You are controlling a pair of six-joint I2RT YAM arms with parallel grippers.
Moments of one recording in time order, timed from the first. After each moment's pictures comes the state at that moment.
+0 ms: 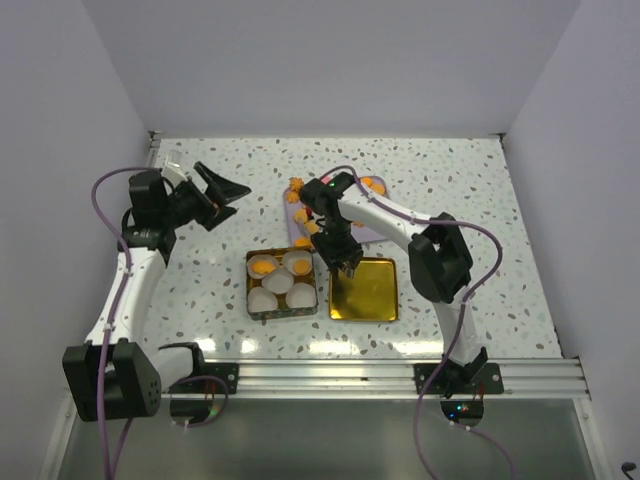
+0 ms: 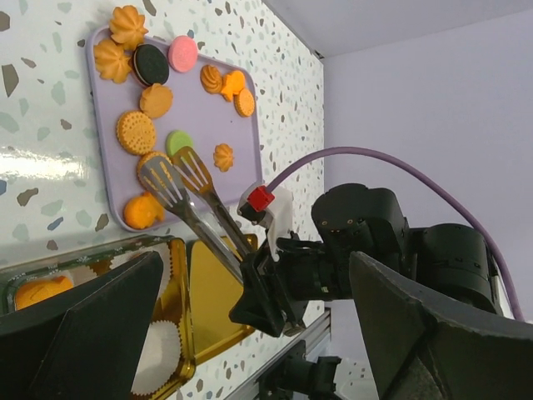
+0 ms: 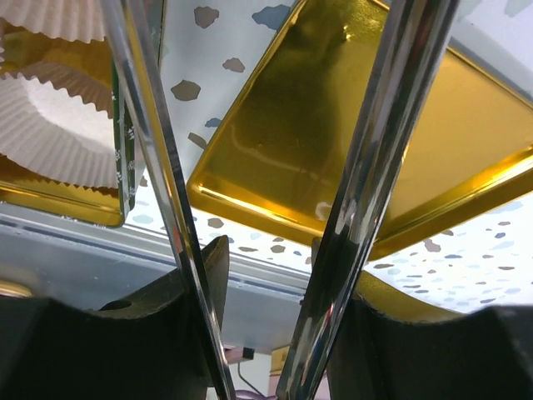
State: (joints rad) left arm 0.09 1.14 0.91 -0.18 0.69 -0.89; right arm 0.75 2.11 1.83 -1.36 -0.09 0.29
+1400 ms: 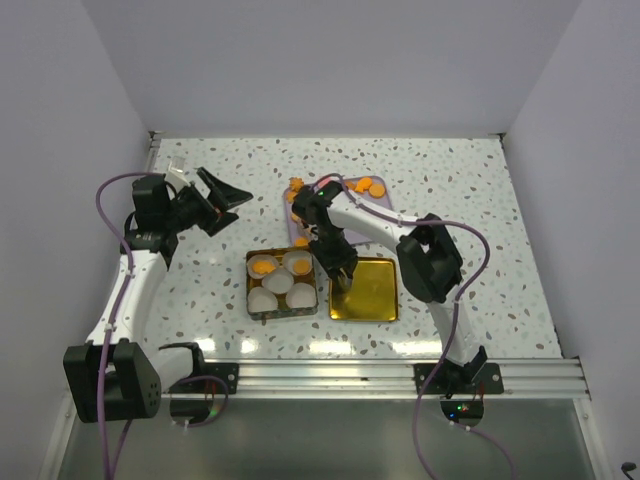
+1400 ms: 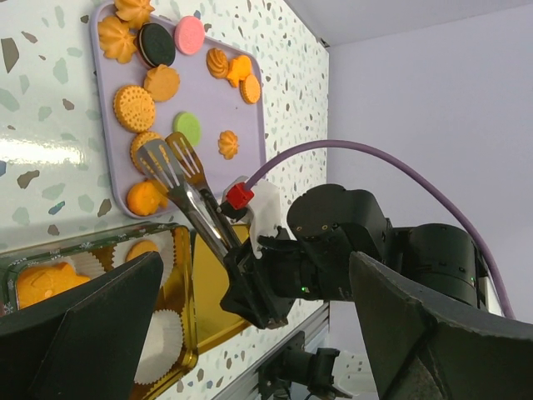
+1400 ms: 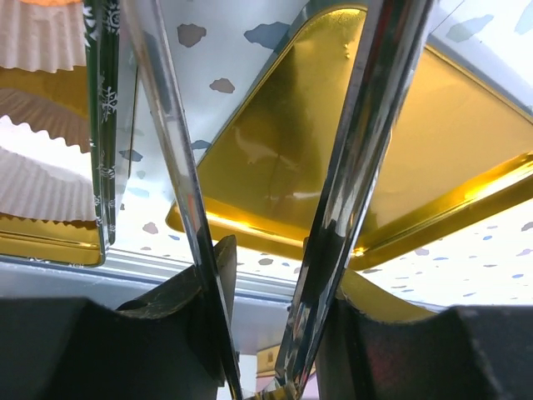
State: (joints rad) left arm 0.08 1.14 0.86 -0.18 0.70 -0.89; right arm 0.80 2.17 1.83 -1.36 -0.01 0.31
